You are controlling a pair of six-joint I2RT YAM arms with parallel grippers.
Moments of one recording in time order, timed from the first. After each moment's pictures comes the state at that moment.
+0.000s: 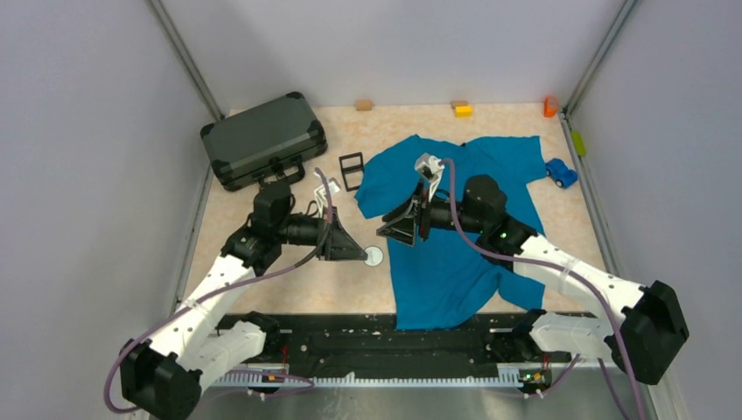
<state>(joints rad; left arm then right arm) -0.38 0.90 0.72 -0.15 1.10 -0.51 0.75 1.11 0.80 0.28 -0.56 0.43</state>
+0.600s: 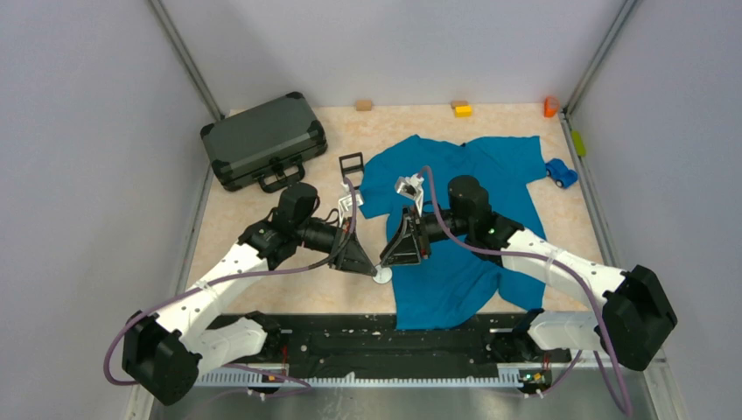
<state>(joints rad) -0.55 1.04 0.79 -0.35 1.10 -0.34 0.74 1.22 0.80 0.17 -0.99 0.45</state>
